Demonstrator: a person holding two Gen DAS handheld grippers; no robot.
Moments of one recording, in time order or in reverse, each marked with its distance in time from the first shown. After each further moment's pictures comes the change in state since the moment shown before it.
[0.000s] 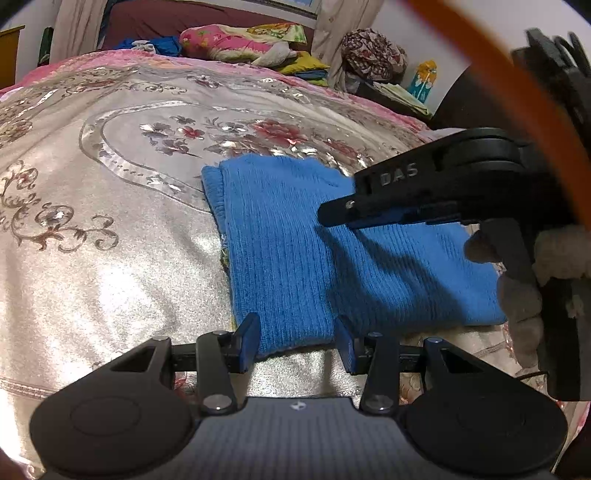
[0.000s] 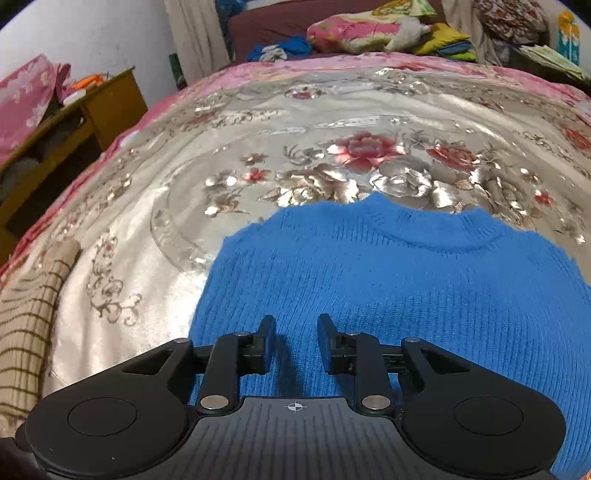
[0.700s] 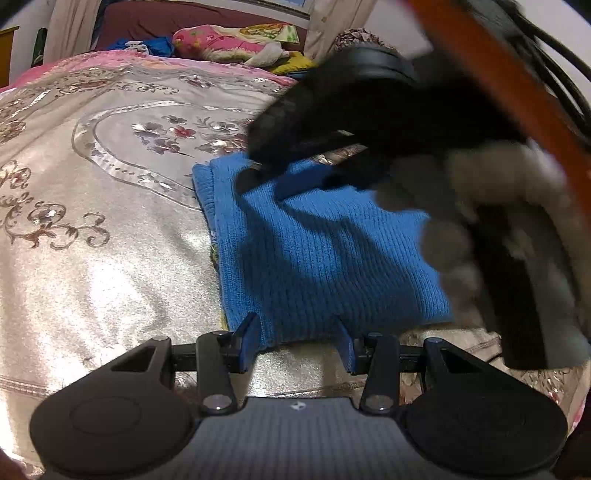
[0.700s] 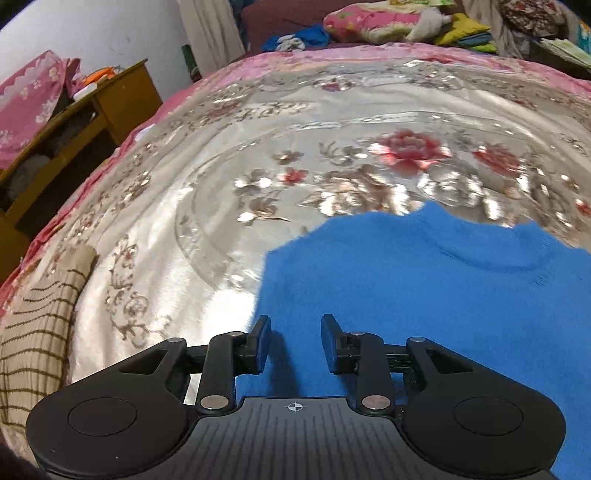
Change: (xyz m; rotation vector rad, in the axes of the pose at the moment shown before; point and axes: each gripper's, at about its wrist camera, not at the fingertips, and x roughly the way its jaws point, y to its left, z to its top) left arm -0.001 -0.004 -0.002 0.004 -0.002 -0.029; right arm 0.029 0.037 0.026 -0.001 0.030 0.060
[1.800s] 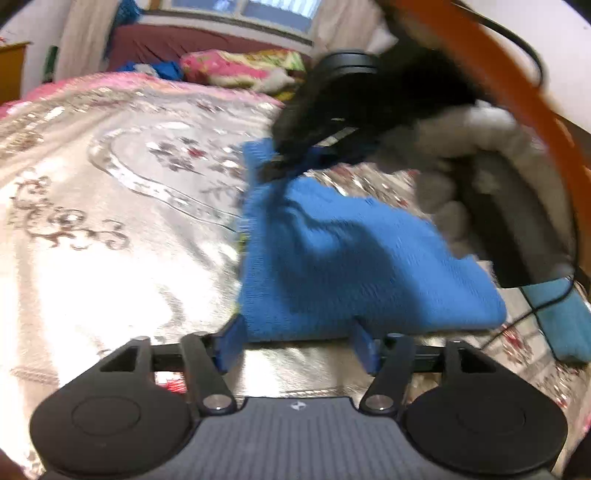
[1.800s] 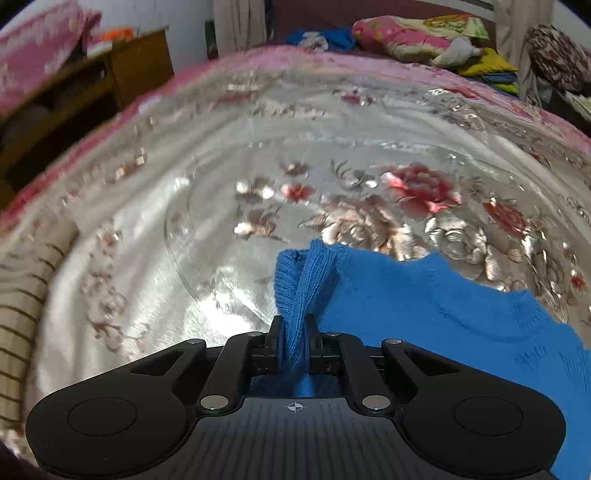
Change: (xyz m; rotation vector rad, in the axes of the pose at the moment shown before) left arm -0.018 -0.001 -0.028 -0.005 -0.125 0.041; right arm 0.003 0.012 0.025 -0.161 0.001 -0.074
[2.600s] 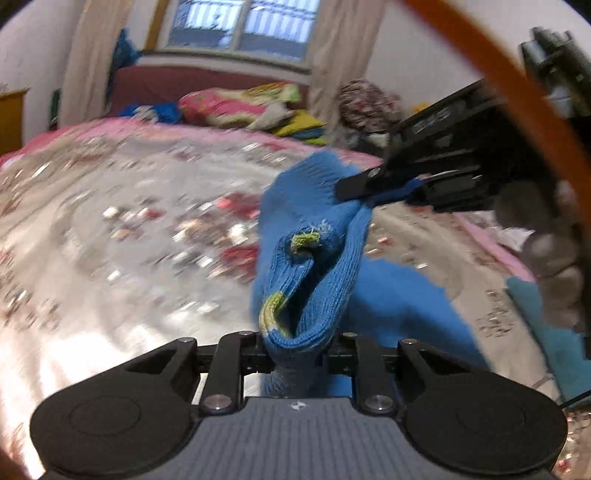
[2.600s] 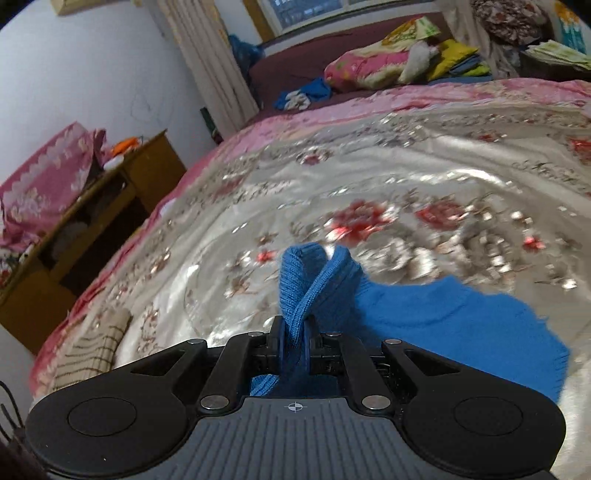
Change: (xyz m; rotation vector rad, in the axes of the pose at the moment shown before) left arm 0.029 -0.094 0.041 0.080 -0.103 0.046; right arm -0.103 -0.142 -0.030 0.252 -0.188 0.205
